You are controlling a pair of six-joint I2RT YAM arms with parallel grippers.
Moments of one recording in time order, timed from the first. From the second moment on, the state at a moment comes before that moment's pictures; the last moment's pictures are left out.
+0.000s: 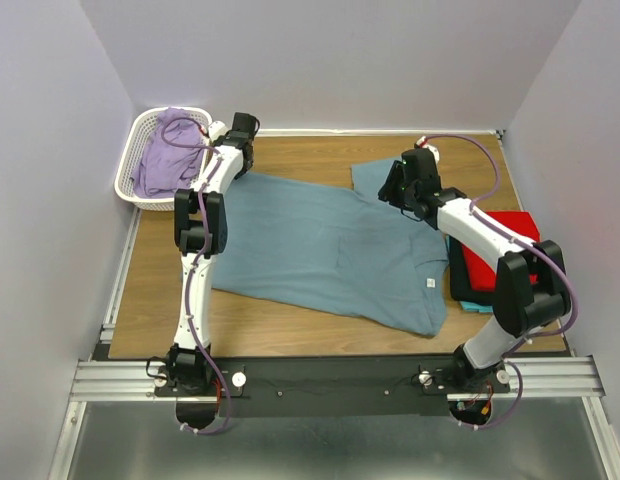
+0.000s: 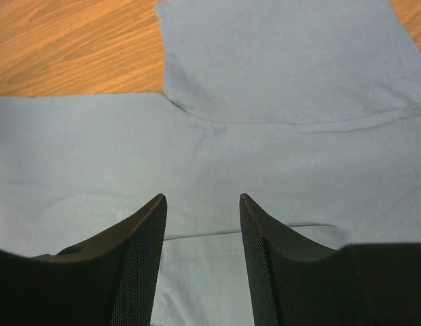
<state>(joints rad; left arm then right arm) -0.14 2.55 2.29 -0.73 -0.46 -0.85 0.35 1.63 1.17 -0.20 0.16 0.57</state>
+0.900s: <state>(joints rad) -0.14 2.59 2.38 -0.86 -0.52 -0.88 0.35 1.55 1.11 -0.17 0.07 0.58</state>
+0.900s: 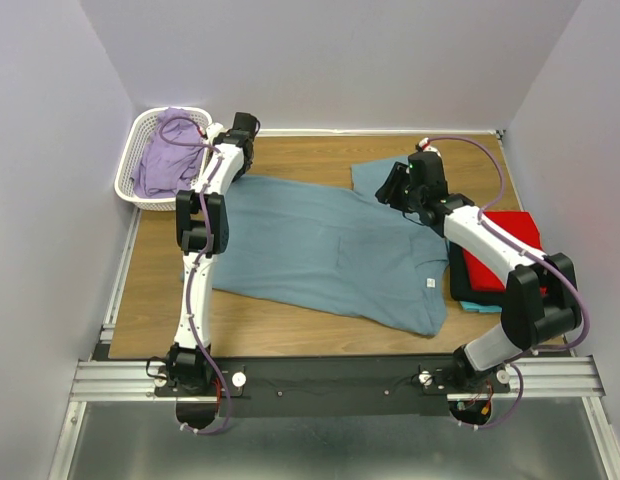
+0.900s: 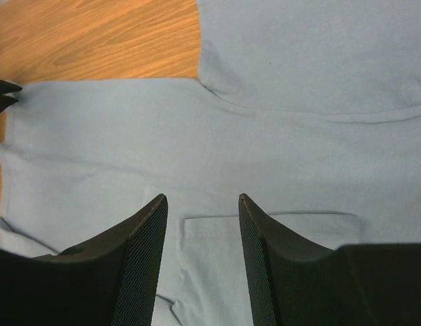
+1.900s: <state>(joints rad) -0.12 2.56 2.27 -0.67 -0.47 -0.80 0.28 1.62 1.11 -0.15 0.05 0.57</state>
